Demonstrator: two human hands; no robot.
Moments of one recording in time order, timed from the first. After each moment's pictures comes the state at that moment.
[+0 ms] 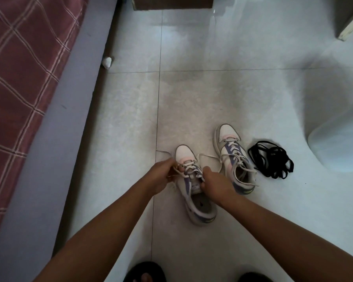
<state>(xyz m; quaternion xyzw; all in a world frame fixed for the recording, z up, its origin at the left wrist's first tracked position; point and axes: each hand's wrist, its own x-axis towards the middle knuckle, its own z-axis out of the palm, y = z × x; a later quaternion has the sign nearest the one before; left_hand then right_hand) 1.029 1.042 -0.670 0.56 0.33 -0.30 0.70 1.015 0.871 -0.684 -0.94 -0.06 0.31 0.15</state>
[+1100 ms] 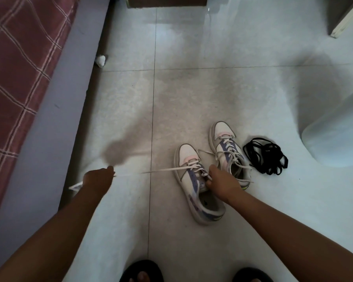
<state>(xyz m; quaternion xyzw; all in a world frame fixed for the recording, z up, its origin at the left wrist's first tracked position) 1.006 1.190 -0.693 0.94 0.04 -0.30 -0.17 1.014 0.845 -0.686 -0.94 -0.02 0.30 0.16</state>
